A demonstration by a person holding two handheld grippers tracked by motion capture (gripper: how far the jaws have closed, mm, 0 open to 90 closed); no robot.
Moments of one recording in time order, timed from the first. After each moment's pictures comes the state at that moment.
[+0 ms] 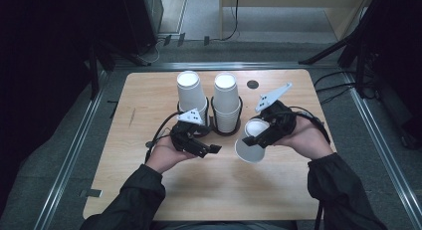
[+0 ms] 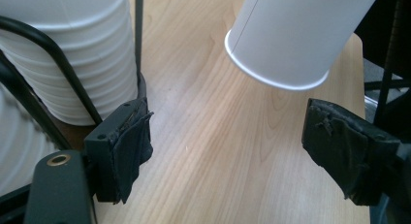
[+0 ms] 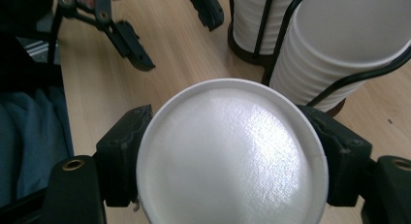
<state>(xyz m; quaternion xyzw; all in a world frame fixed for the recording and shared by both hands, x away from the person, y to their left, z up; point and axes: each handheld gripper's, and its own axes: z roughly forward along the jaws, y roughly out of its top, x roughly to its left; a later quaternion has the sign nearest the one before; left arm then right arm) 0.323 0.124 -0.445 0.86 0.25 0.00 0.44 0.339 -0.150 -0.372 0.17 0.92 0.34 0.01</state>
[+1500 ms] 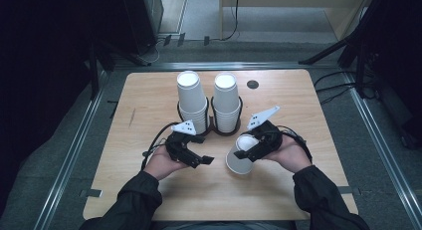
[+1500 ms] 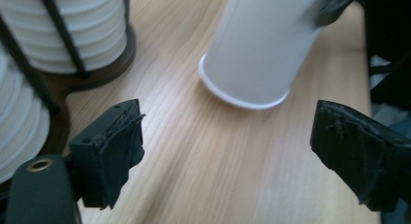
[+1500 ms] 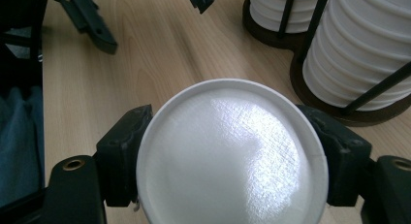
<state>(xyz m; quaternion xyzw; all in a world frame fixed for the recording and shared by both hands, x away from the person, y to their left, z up) 0.317 0.143 -0.480 0.86 0.25 -0.02 0.44 0.339 -0.139 -0.450 0.18 0.91 0.37 -0.01</state>
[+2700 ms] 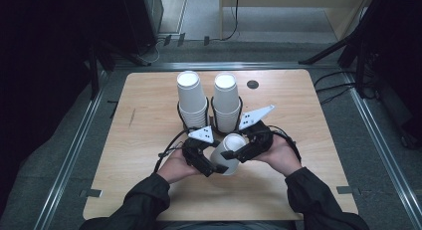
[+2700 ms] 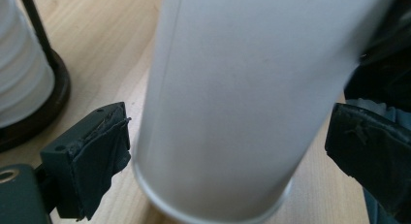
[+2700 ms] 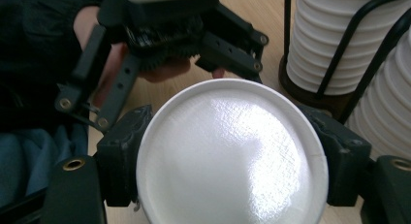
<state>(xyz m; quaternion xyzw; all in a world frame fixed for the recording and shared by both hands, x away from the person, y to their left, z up) 0.312 0.098 -0.490 0.88 0.18 -0.03 0.44 0.327 -0.114 -0.433 0.15 0.88 0.44 -0.04</state>
